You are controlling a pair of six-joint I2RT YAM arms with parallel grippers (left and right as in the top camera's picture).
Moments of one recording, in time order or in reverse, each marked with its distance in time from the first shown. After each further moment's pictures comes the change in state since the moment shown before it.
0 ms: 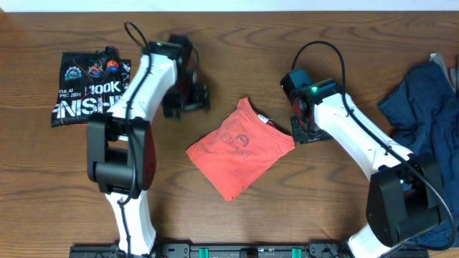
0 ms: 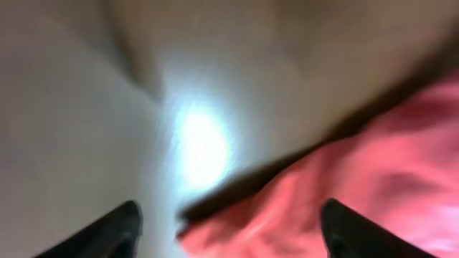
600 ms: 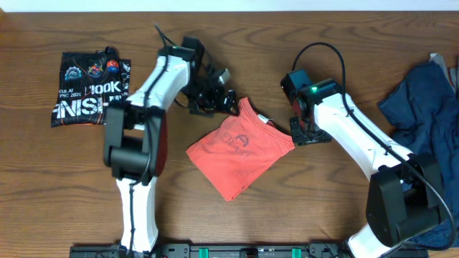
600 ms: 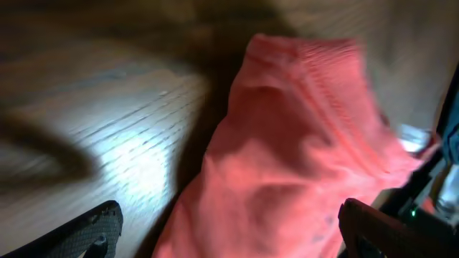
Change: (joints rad) left arm -0.053 0.156 0.016 0.068 0.381 0.356; right arm -0.001 0.000 0.000 -0.021 -0.049 0.008
